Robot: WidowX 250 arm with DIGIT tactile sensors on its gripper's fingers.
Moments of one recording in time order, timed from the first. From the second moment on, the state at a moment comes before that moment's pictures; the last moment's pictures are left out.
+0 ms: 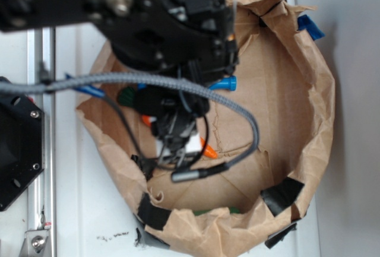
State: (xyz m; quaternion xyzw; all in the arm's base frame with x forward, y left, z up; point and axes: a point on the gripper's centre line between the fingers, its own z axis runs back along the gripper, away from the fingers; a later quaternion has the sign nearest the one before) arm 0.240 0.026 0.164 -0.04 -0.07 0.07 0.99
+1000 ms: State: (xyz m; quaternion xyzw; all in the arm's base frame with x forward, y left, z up) arm 0.193 0.059 0.069 0.02 -0.06 0.11 0.99
